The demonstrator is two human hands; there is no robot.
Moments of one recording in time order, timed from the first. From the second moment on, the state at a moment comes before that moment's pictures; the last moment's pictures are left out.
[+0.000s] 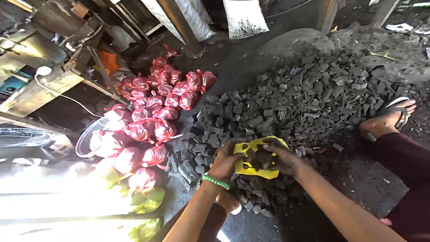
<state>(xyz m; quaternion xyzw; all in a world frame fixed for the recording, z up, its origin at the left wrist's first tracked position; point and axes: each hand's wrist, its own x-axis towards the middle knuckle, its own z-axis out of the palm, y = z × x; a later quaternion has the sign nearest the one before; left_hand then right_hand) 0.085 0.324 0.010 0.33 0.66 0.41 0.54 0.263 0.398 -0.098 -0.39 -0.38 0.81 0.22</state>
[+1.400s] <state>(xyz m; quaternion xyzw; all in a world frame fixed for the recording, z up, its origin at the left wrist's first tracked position) 0.086 0.323 0.009 0.29 0.65 0.45 0.53 0.294 0.448 -0.078 -0.28 -0.76 0.57 0.13</state>
